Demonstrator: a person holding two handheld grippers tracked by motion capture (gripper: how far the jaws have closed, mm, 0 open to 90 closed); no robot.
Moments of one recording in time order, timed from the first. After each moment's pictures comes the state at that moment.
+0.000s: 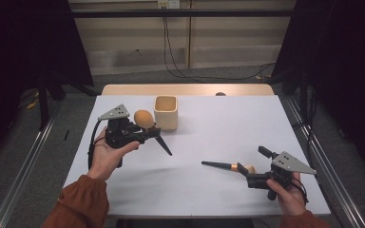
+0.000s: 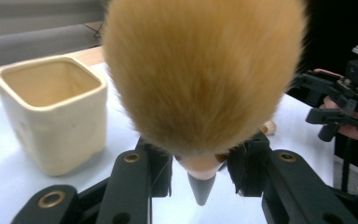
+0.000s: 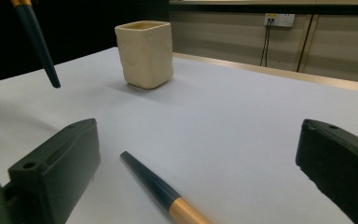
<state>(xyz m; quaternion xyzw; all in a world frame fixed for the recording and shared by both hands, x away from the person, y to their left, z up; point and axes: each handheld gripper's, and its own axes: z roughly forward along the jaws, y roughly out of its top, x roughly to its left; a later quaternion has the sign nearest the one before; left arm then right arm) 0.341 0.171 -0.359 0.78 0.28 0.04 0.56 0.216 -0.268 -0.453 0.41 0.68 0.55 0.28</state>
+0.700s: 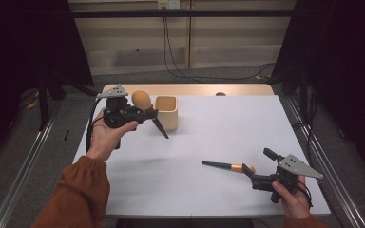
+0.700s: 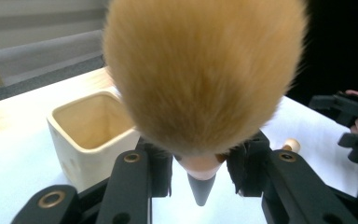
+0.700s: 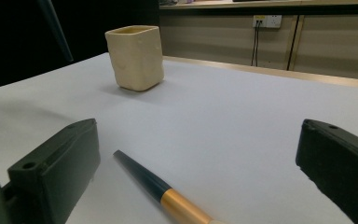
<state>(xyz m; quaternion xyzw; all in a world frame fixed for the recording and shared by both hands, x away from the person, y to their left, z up) 0.380 0.170 -0.333 0.78 0.30 0.06 0.55 0.207 -0.278 -0.455 0.42 0.66 0.55 0.29</state>
